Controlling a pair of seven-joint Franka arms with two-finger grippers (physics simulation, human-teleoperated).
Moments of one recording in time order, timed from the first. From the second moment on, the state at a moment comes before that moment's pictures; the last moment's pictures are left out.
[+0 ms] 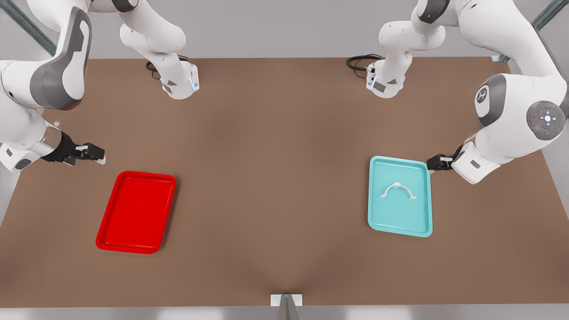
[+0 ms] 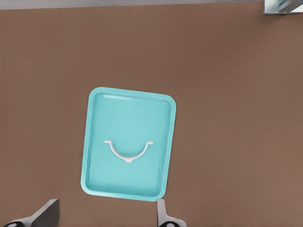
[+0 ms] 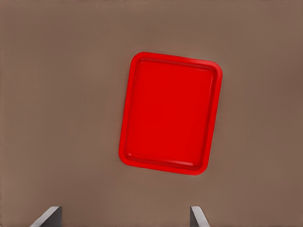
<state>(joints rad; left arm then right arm) -0.04 0.30 -0.06 -1.26 0.00 1.49 -0.06 -0.12 0.16 0.04 -1.43 0.03 1.54 -0.11</state>
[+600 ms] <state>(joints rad) -0.05 0.36 0.11 -2.05 -0.06 2.37 -0.35 -0.12 0.16 0.05 -1.42 0.04 1.56 -0.14</state>
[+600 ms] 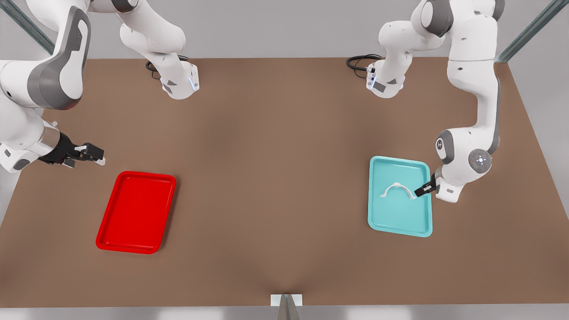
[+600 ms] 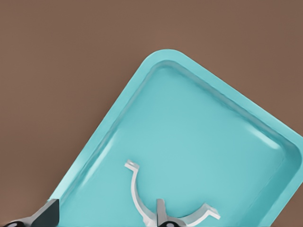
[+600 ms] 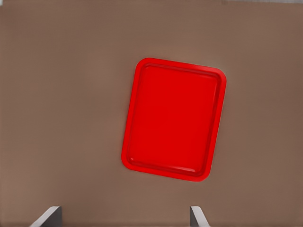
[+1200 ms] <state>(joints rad) -0.06 0.48 0.10 -2.12 -0.06 2.51 -0.52 -0.12 0.16 0.05 -1.42 0.04 1.56 -0.16</state>
